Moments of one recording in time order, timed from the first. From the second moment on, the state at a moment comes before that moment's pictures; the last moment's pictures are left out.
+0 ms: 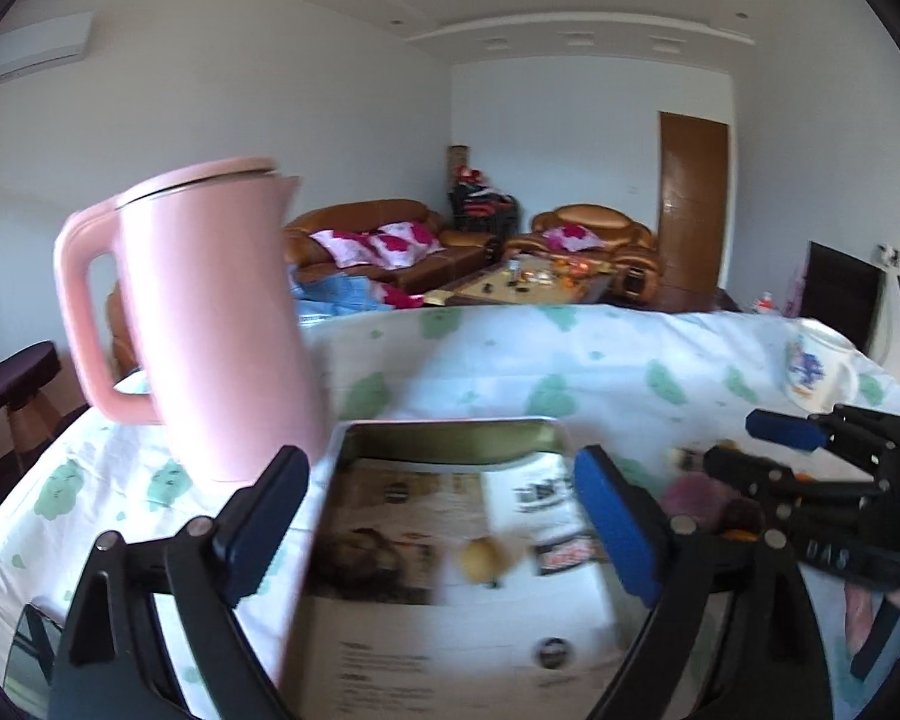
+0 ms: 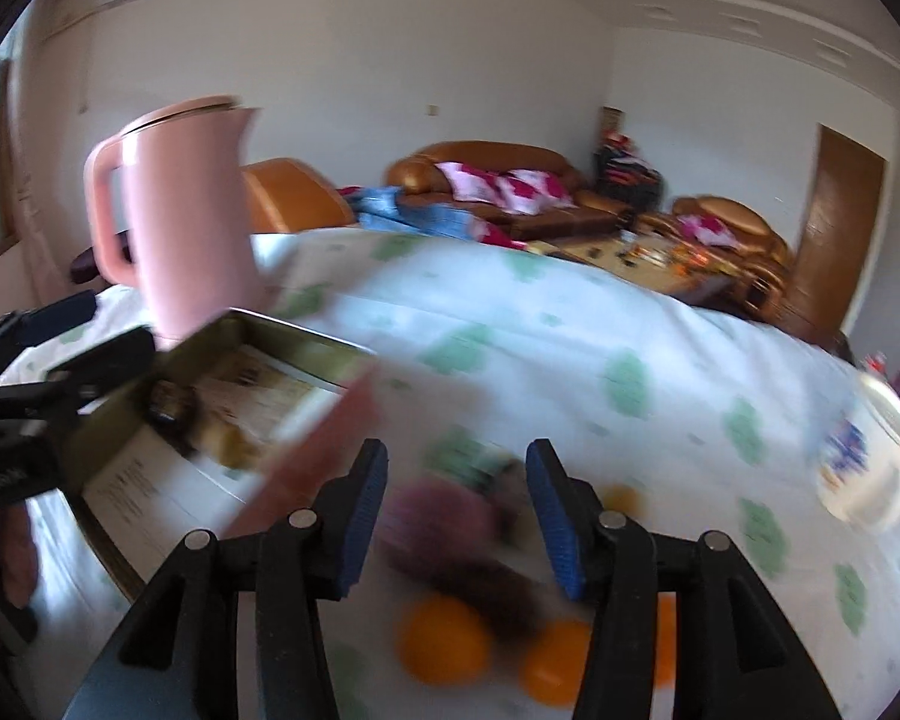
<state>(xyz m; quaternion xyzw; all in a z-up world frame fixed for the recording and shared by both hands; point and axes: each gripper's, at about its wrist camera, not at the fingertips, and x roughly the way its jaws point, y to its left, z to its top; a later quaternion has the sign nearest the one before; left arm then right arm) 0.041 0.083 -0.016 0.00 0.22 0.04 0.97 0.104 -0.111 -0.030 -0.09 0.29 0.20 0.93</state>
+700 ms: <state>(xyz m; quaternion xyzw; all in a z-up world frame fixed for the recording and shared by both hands) 0.059 -0.053 -0.053 0.06 0.32 -0.11 0.94 0.102 -0.215 -0.063 -0.02 0.35 0.14 0.93</state>
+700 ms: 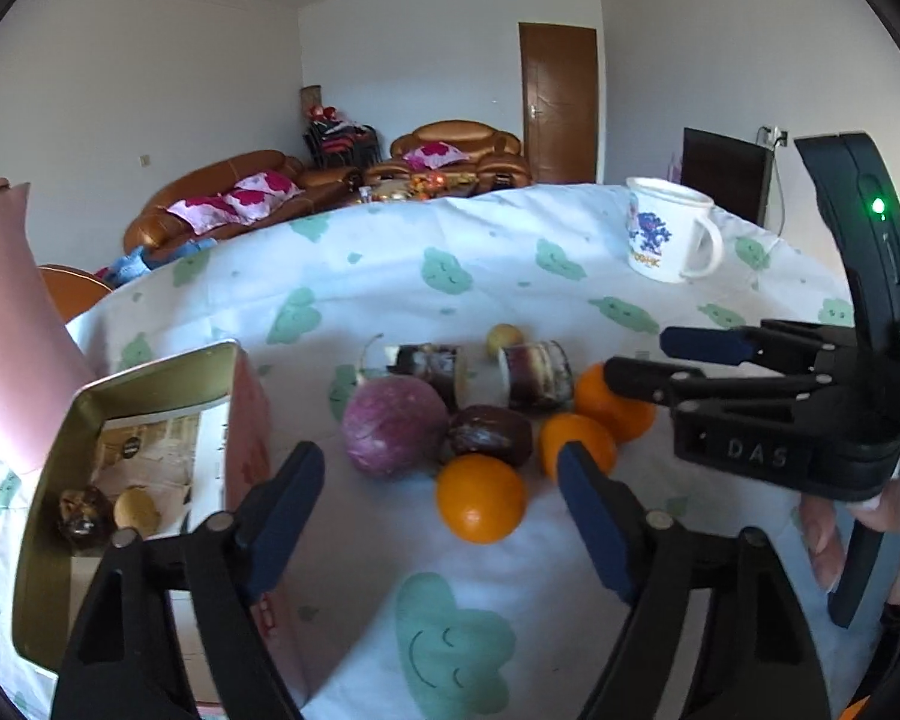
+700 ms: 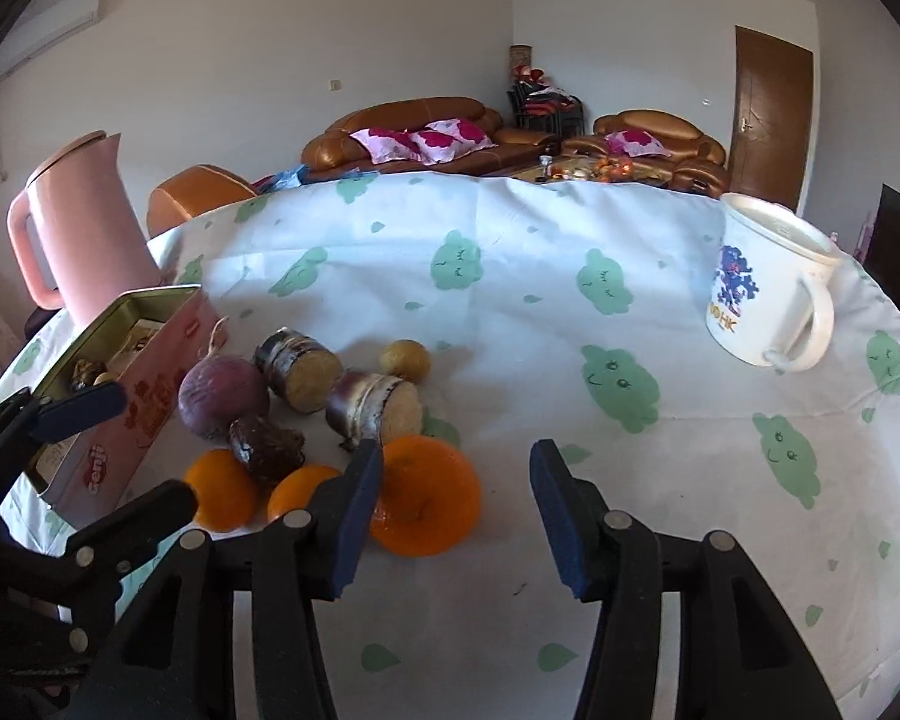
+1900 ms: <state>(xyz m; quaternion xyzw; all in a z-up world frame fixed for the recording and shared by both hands) 0.069 -0.041 -0.064 0.01 0.36 -0.15 0.92 0.105 -0.217 -0.067 0.02 0.37 0.18 0.91</state>
